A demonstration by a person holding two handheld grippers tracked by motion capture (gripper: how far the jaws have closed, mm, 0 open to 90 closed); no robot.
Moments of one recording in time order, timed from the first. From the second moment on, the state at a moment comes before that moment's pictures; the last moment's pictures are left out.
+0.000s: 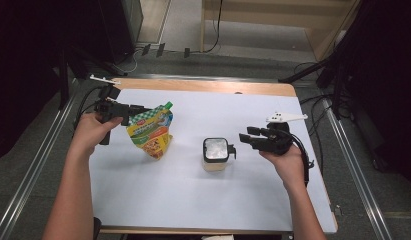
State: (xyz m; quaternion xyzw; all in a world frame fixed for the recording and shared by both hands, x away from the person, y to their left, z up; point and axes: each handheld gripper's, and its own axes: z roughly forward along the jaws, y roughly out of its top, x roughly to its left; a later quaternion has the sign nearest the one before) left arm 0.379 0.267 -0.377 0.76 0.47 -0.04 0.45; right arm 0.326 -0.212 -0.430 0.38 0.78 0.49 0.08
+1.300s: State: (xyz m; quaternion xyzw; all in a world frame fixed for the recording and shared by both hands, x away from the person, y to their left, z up) left arm 0.379 0.276 -0.380 0.76 0.48 -0.04 0.45; right arm 0.340 -0.254 -0.465 0.43 0.77 0.45 0.12
